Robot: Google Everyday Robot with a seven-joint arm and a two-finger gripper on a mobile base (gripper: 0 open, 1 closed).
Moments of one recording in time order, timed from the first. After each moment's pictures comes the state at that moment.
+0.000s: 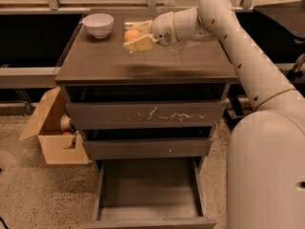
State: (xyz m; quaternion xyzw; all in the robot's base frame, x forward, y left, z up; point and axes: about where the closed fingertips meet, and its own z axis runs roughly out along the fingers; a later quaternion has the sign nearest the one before) arm 0.754 0.043 0.910 -0.55 0.59 0.33 0.49
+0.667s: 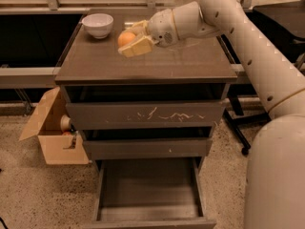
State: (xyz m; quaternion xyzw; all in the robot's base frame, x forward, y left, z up) arm 0.687 0.058 0.933 -0.61 0.55 0.35 0.46
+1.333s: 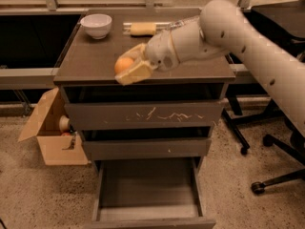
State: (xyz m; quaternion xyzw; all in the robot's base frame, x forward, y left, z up) arm 0.606 0.062 0.905 -0.61 0.57 0.35 0.42
